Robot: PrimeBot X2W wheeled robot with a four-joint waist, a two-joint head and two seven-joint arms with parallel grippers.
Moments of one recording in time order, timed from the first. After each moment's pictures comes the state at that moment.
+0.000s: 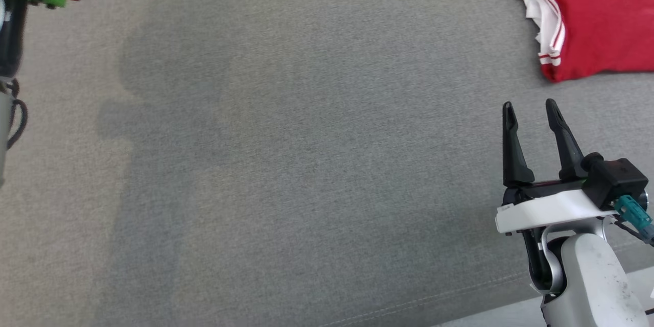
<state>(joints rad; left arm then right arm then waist) -1.09 0.50 -0.41 0.47 -0.52 -0.10 -0.13 -0.21 -0.05 -0.02 0.11 0.17 0.13 -0.26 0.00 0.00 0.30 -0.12</state>
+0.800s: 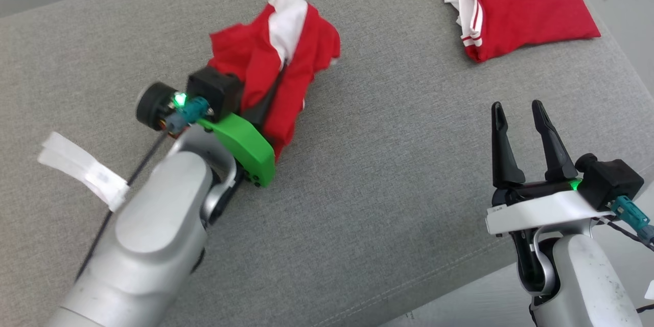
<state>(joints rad) -0.77 0.25 -0.70 0.49 -0.53 -0.11 -0.13 -0.21 -0.05 0.04 0.10 0.28 0.13 -0.26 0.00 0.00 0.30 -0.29</state>
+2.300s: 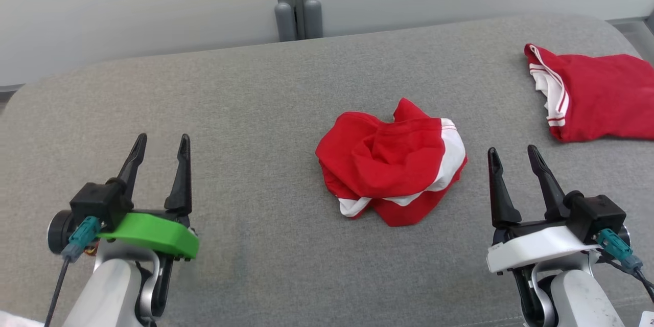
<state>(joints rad) -0.30 0.29 -0.32 0.29 -0.48 0.02 -0.26 -0.11 -0.05 0.03 0.14 0.21 0.13 -0.26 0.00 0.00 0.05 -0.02</state>
